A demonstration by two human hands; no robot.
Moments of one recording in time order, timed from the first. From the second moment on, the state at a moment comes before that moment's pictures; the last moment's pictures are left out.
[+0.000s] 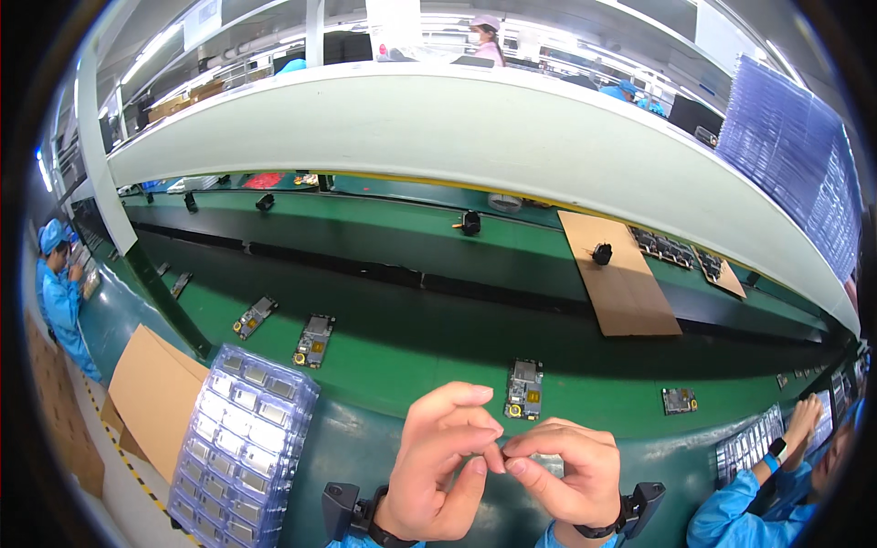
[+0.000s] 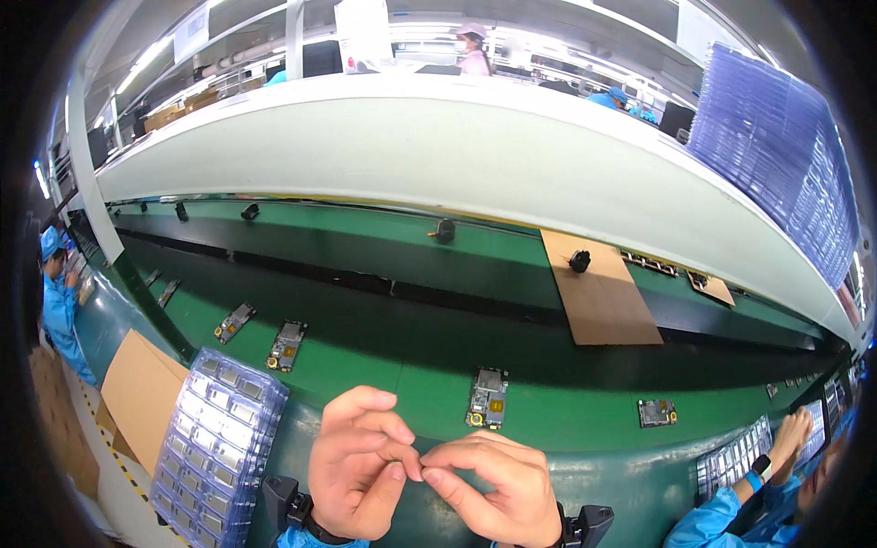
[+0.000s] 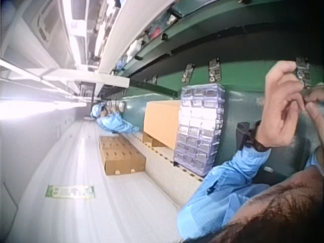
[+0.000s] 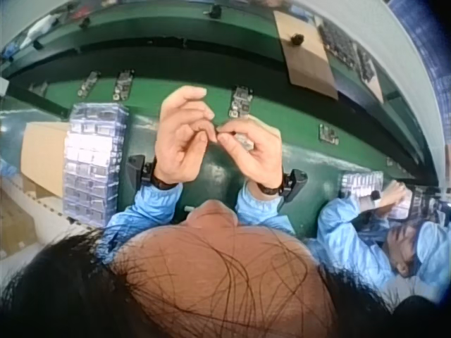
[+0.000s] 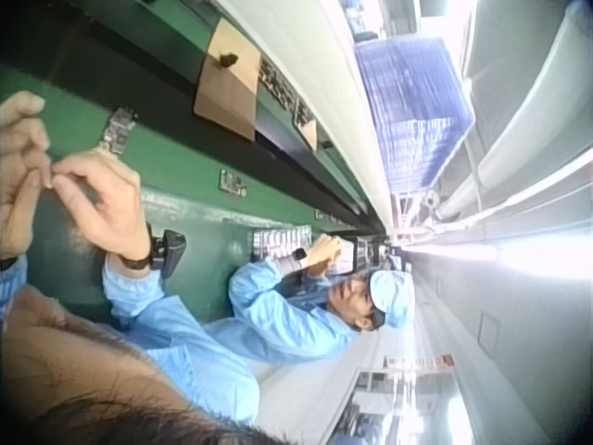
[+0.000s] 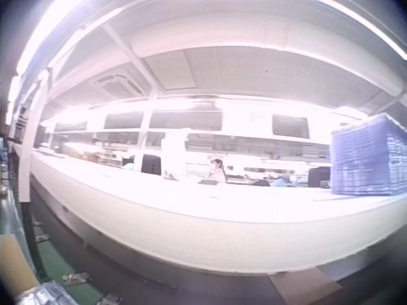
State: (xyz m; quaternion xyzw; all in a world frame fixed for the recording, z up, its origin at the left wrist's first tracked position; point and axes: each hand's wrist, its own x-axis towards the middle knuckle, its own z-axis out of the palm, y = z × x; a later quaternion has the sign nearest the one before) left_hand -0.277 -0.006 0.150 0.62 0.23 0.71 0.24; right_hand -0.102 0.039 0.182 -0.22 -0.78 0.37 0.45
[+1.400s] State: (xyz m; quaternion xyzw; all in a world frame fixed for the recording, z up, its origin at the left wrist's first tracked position) left_hand -0.204 -0.095 0.020 0.33 0.08 0.47 0.81; right_hand 0.013 -0.068 0.056 -0.22 -0.77 0.35 0.49
